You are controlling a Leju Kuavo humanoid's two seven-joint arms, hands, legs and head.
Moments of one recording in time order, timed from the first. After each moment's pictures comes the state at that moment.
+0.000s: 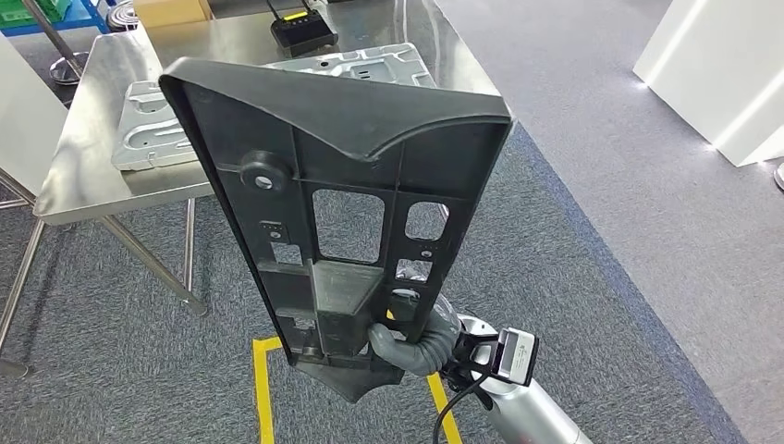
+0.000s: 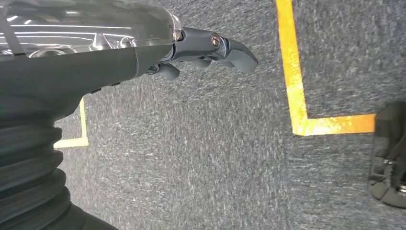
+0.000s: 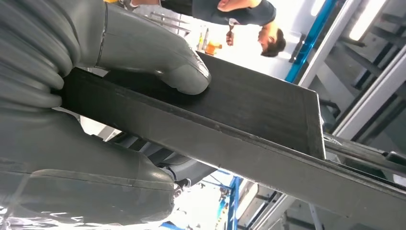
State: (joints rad) left arm -0.16 0.16 -1.16 -0.12 -0.34 0.10 -0.38; right arm -0.29 -0.02 0.64 -1.57 -0.05 0.38 -0.68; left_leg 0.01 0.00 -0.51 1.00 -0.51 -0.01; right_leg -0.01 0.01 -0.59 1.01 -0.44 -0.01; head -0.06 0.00
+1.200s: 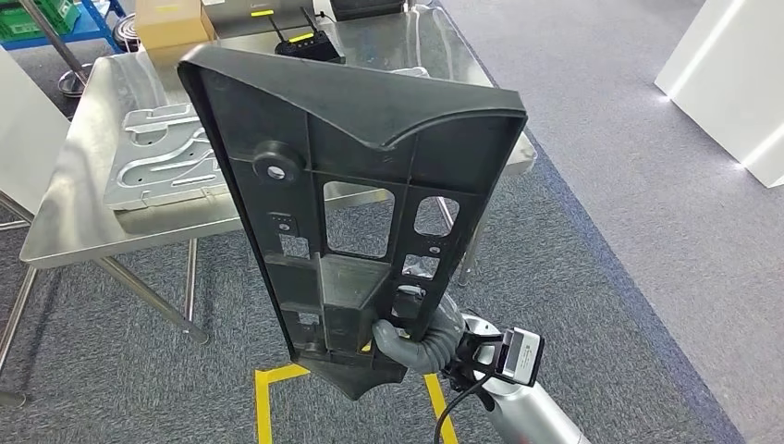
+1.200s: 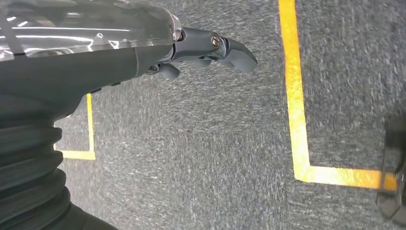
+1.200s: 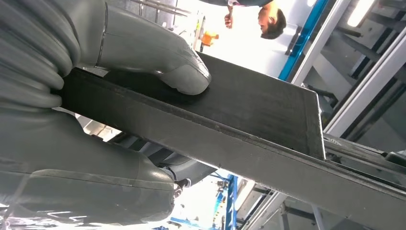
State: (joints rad) left arm -0.17 0.16 -1.16 -0.12 -0.34 0.10 -0.36; right arm -0.28 -0.01 0.61 -1.58 -0.04 0.38 -0.68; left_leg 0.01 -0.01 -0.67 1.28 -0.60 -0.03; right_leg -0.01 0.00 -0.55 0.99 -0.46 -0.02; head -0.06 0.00
